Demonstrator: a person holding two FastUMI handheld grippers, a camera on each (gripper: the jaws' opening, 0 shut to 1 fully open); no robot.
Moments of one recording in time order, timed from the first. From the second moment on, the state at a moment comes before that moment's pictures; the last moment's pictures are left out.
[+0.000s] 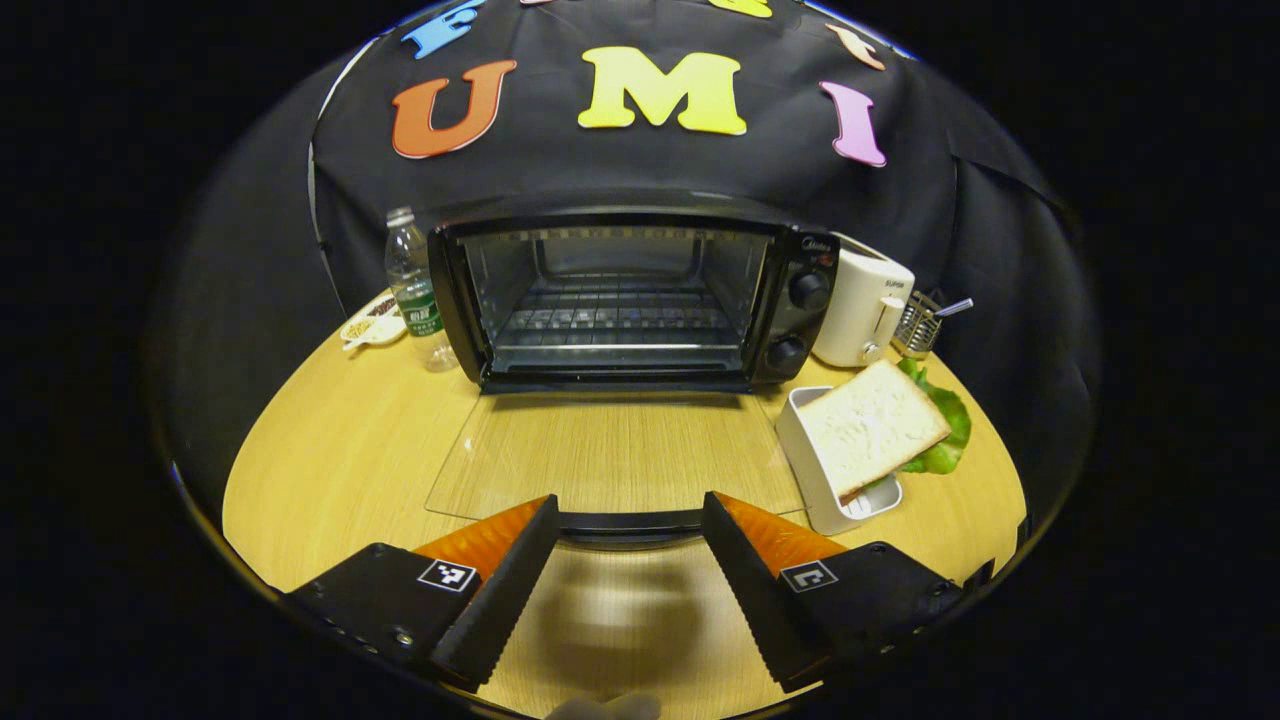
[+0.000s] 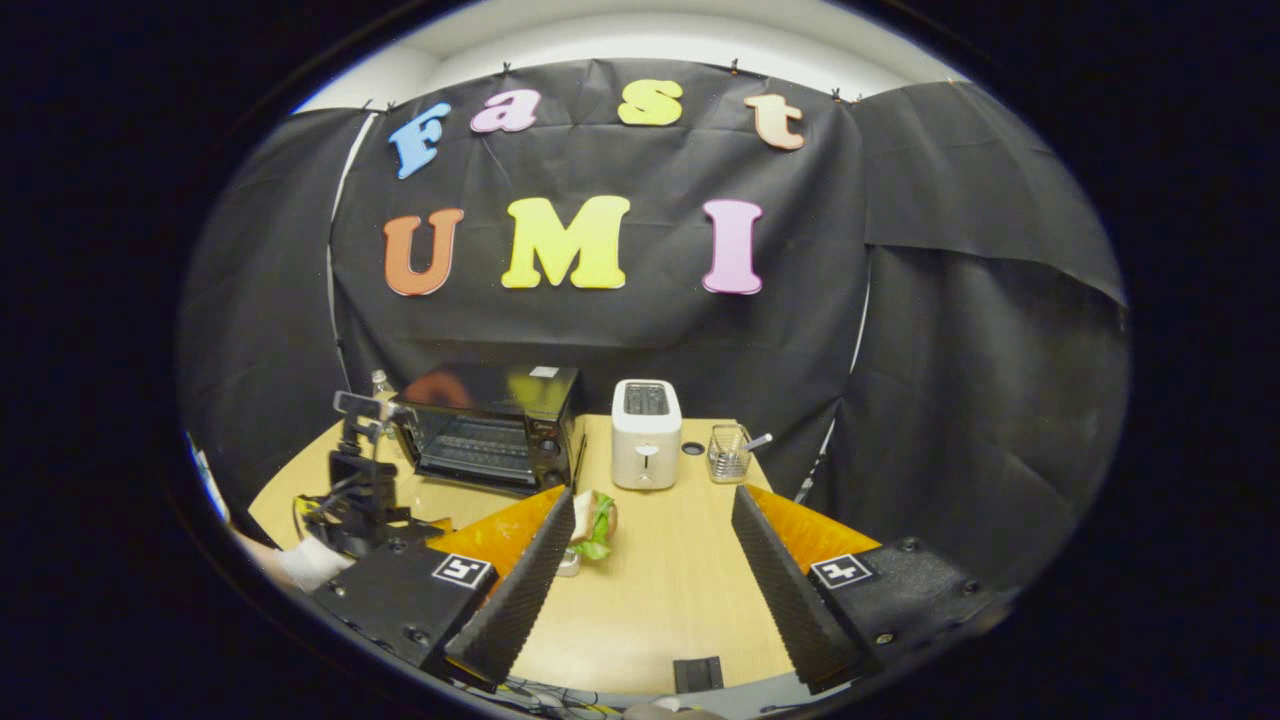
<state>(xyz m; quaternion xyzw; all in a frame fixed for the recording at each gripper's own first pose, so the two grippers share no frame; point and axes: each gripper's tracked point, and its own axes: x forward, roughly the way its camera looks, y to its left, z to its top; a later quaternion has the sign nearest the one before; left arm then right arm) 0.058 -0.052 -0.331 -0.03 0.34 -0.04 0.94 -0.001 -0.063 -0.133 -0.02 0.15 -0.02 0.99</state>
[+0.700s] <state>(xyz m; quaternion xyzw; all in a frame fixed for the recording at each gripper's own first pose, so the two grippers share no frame) -0.011 0.036 -0.145 0.02 0.18 0.00 0.98 0.070 -0.027 -0.299 0.16 0.30 0.10 0.94</state>
